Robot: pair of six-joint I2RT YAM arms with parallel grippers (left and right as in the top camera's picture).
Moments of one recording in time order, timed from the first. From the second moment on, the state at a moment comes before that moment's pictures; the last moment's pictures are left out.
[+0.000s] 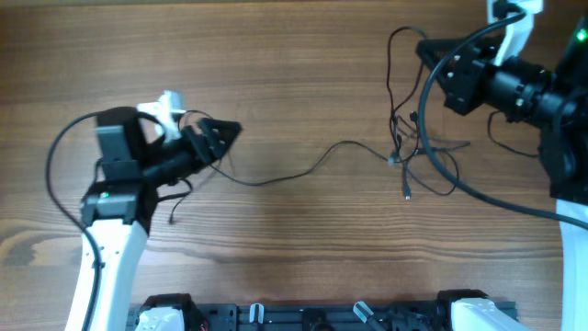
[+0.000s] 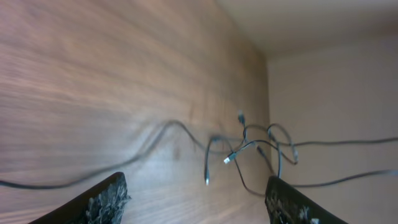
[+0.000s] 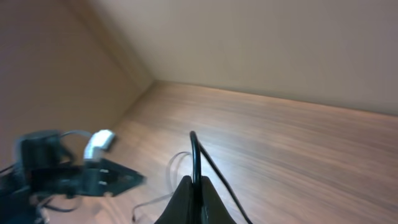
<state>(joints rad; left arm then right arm) 0.04 1.12 0.83 -0.42 0.76 -0.63 0.03 1.27 1.67 -0.82 -0.74 0.13</state>
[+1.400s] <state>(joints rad) -0.51 1.39 0.83 0.02 0.47 -0.71 0.10 1.27 1.67 -0.21 -1.12 0.70</state>
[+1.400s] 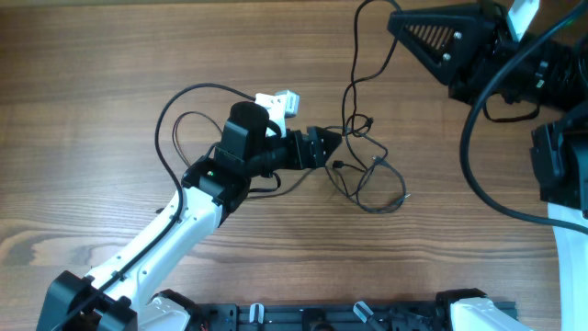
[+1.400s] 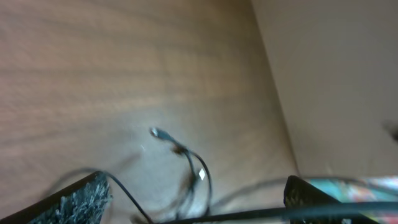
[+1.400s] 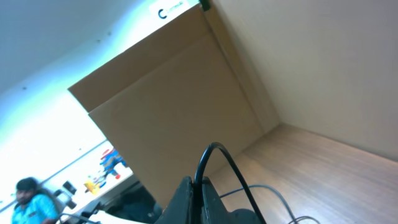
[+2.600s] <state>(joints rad) 0.16 1.39 0.83 -0.46 0.07 -0.71 -0.11 1.58 1.68 -1.14 0.18 0.53</state>
